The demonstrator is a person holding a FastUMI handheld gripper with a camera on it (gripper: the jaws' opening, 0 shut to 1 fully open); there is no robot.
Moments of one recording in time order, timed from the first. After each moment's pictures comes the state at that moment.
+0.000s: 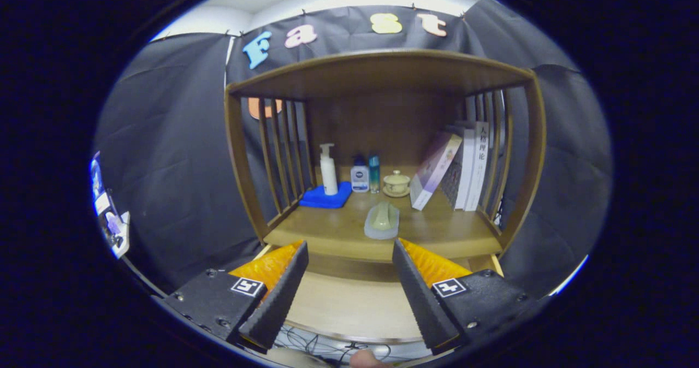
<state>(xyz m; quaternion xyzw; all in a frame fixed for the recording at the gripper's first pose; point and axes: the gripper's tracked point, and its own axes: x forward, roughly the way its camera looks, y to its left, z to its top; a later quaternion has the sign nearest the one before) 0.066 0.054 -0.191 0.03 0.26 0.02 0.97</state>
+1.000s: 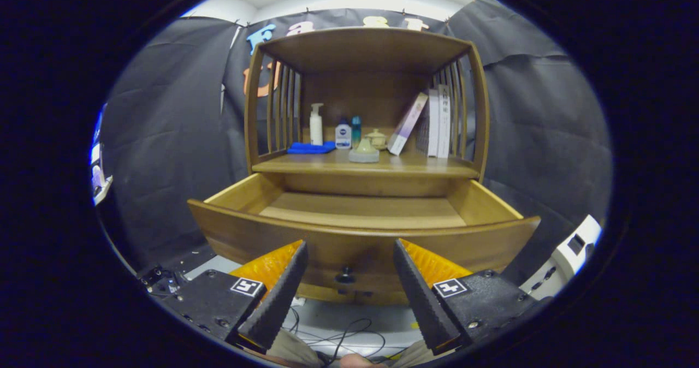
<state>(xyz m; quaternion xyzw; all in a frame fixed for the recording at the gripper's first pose) -0.069 0.048 -0.363 0.00 0.27 -0.04 0.96</state>
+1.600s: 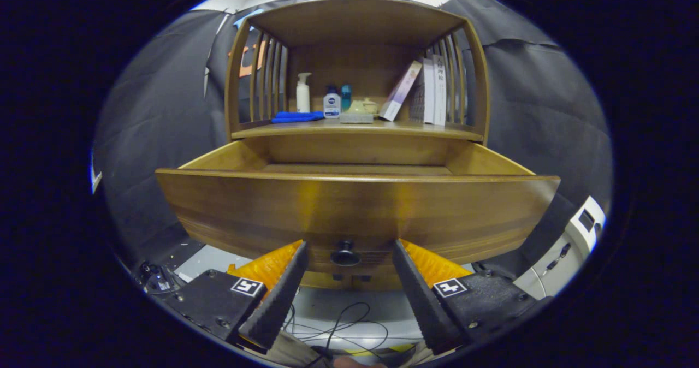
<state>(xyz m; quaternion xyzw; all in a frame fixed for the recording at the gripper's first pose) -0.061 0.042 -0.429 0.00 0.32 -0.08 0.94</state>
